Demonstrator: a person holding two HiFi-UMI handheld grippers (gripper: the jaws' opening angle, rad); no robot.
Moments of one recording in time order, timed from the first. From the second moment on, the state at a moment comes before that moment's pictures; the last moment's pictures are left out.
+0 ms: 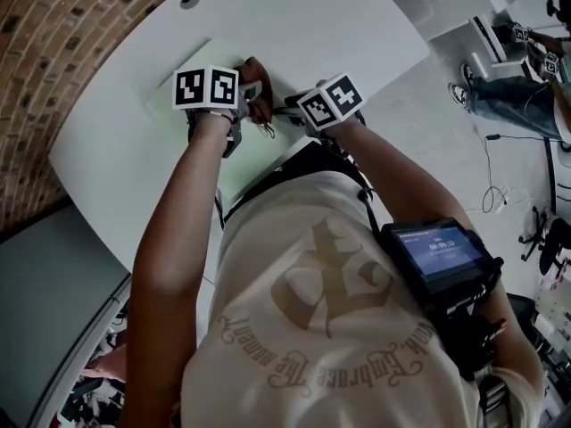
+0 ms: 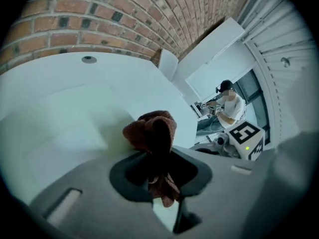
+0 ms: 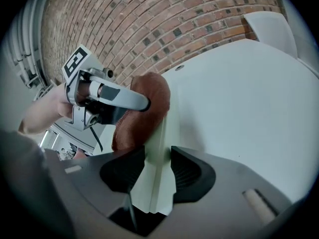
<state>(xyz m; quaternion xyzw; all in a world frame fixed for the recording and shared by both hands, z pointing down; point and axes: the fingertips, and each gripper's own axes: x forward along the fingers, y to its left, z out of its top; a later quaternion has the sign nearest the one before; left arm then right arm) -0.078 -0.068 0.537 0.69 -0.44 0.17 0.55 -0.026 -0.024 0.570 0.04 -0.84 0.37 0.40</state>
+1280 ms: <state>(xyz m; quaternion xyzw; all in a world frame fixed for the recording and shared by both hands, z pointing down) -0.177 0.056 0.513 0.65 -0.52 0.11 0.54 -0.032 -0.025 0.571 0.01 -0.83 0.32 0.46</state>
